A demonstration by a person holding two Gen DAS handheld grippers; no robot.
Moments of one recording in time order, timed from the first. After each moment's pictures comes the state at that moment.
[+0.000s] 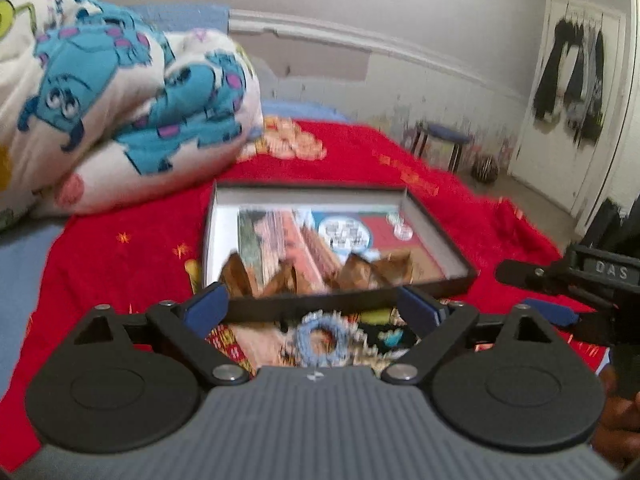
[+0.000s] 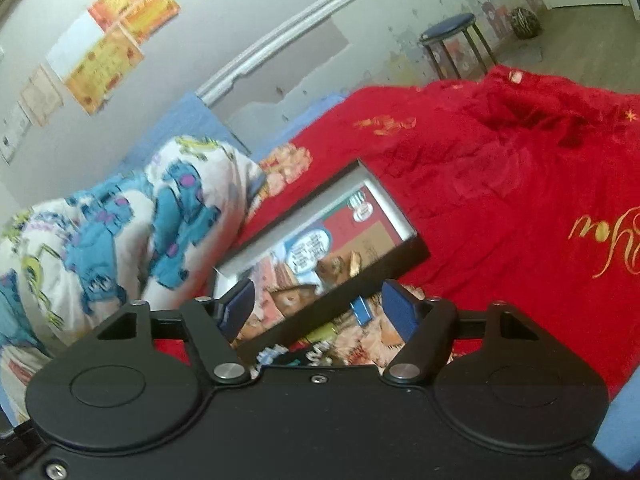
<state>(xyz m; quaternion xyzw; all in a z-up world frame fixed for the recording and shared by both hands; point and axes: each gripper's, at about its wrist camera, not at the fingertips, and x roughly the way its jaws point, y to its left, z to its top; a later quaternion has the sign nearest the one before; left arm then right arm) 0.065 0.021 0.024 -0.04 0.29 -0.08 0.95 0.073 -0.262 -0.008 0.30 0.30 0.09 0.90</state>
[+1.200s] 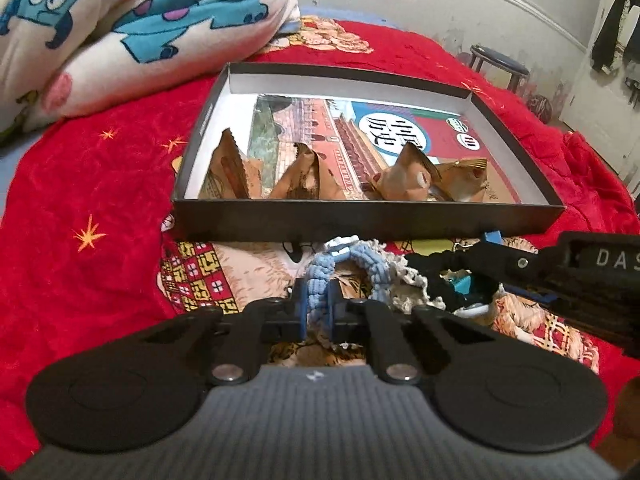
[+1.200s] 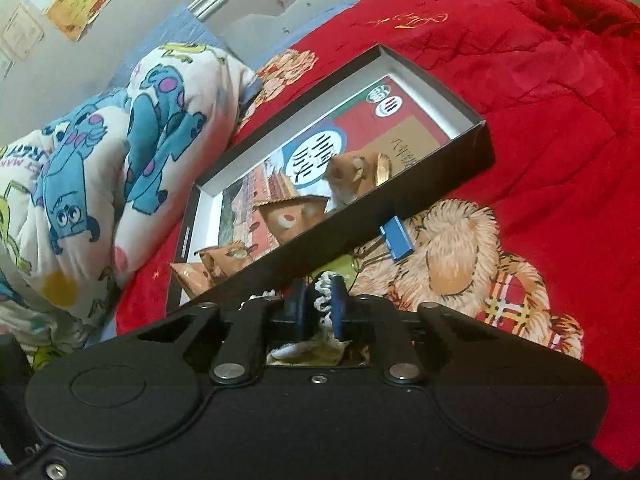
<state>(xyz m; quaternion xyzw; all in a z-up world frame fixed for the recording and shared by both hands) 0.118 0.001 -0.051 -0.04 0.40 0.00 0.91 0.137 -0.205 -0.067 0.29 0.39 0.13 0.87</state>
